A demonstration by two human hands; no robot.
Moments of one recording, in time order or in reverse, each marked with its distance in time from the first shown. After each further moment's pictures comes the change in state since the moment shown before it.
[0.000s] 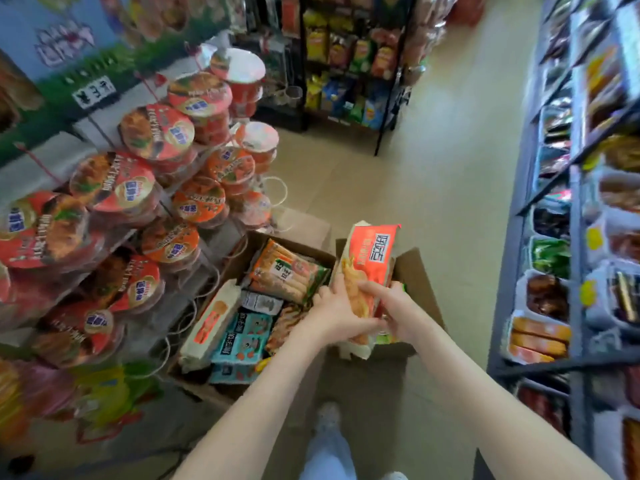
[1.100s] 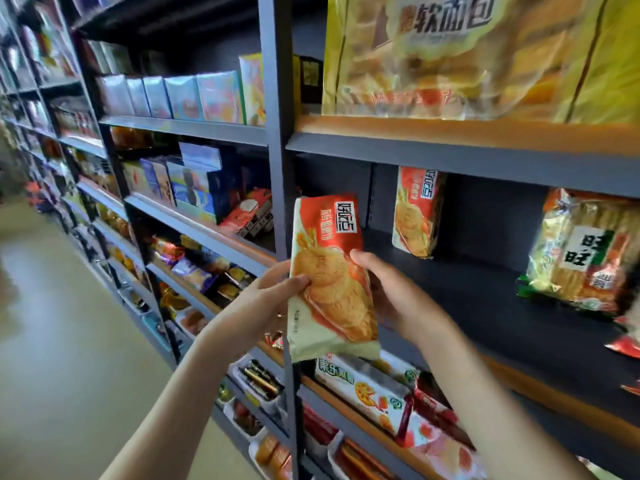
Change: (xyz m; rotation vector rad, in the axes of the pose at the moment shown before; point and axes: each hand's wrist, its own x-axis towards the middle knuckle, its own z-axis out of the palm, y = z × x) left_hand -0.064 0.529 0.159 -0.260 -1.180 1.011; right_hand -0.370 -0.088 -0.404 0.405 0.930 -0.768
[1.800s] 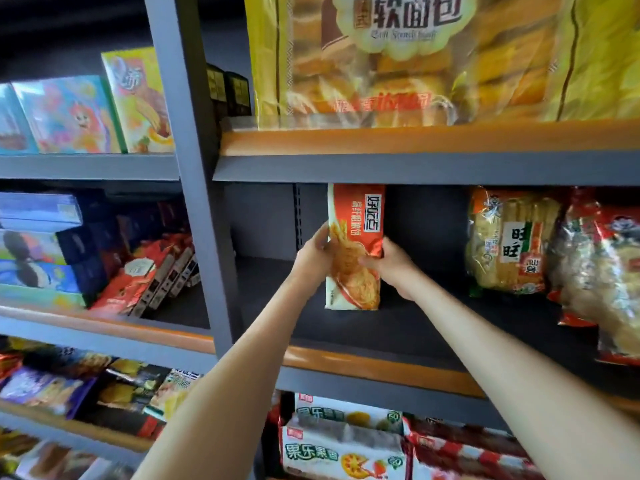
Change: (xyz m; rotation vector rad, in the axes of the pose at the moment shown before) left_hand 0.256 -0.005 0.048 0.390 -0.100 0.264; right_hand 0.122 -0.008 -0.112 -0.431 0.720 -0.181
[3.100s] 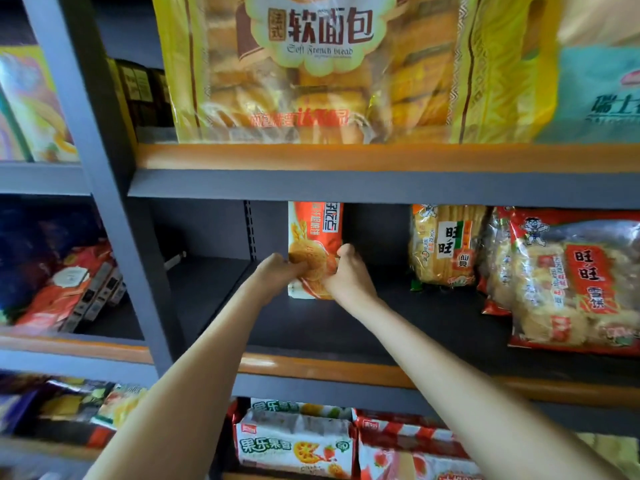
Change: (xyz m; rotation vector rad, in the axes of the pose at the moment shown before) left_hand 0.014 -0.006 0.025 0.234 -0.120 -0.290; right_hand -0.051 -0.015 -0.012 -0.407 0.219 0.026
